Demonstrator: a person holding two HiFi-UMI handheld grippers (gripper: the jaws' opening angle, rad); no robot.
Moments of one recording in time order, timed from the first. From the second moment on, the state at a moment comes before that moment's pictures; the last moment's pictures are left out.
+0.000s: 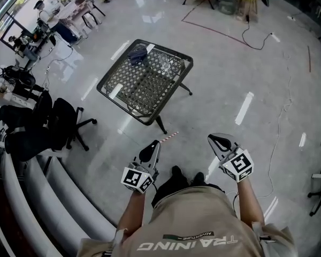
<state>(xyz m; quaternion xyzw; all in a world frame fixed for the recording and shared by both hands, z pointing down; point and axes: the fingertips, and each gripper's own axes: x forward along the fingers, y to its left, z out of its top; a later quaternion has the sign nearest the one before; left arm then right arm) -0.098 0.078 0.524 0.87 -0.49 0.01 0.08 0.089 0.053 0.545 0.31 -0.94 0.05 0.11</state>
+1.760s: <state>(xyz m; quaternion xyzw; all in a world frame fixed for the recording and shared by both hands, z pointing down) -0.184 -0.299 0.532 0.86 -0.51 0.03 0.08 0.028 -0.323 0.530 0.31 -0.94 0.05 0.10</state>
